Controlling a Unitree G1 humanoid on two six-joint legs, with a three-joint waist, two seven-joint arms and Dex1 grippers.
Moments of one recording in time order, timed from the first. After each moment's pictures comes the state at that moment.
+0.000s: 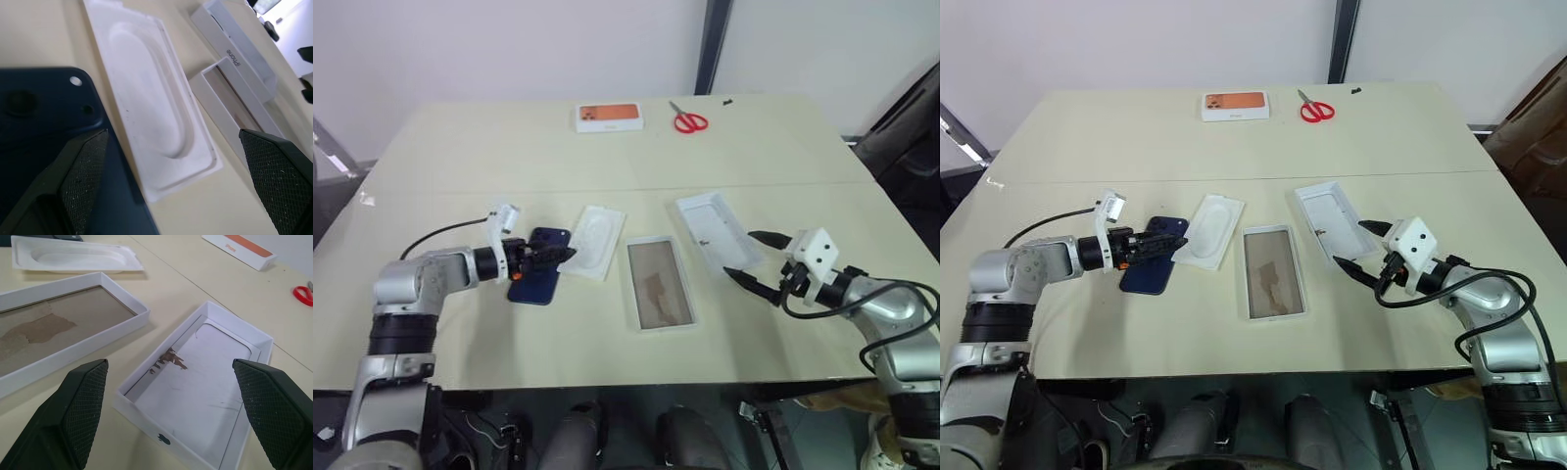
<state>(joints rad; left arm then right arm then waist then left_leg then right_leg) -0.56 0.59 0.11 0.23 -0.60 1.04 -0.89 -0.12 -0.73 -0.15 -0.08 0.31 0.10 0.87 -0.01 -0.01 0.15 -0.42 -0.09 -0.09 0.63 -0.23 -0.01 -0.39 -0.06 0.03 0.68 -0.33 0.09</state>
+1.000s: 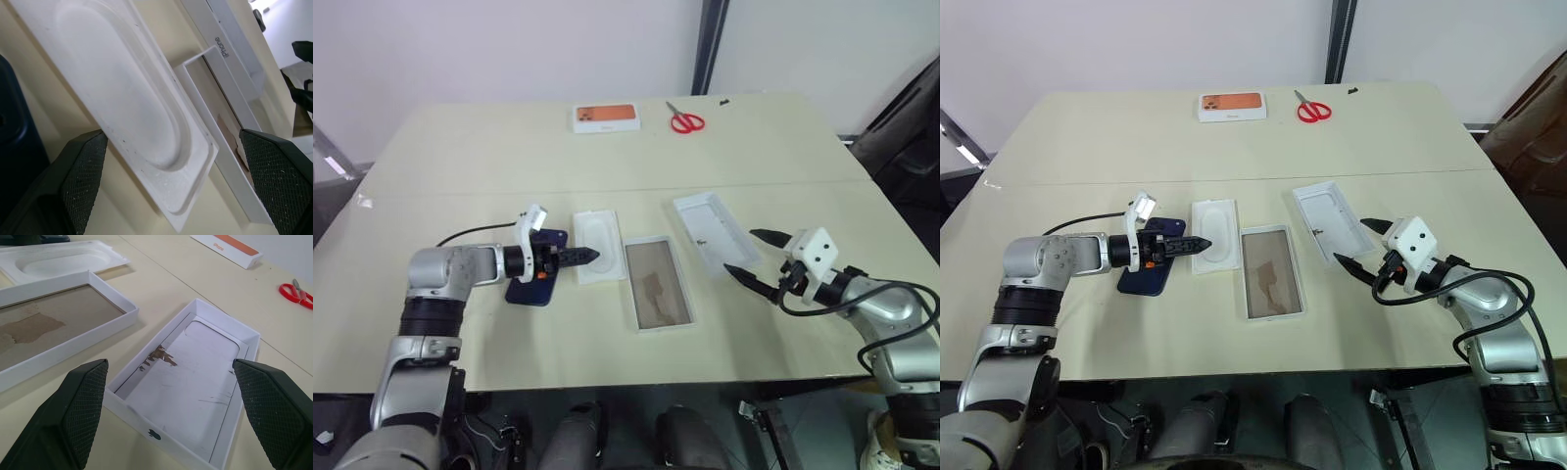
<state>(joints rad) -0.65 0.51 0.10 0.30 -0.61 1.17 -0.82 -0.12 -0.72 -0.15 -0.08 0.30 0.10 0.84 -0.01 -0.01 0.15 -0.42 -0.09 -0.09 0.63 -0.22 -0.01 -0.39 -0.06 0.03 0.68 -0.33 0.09</state>
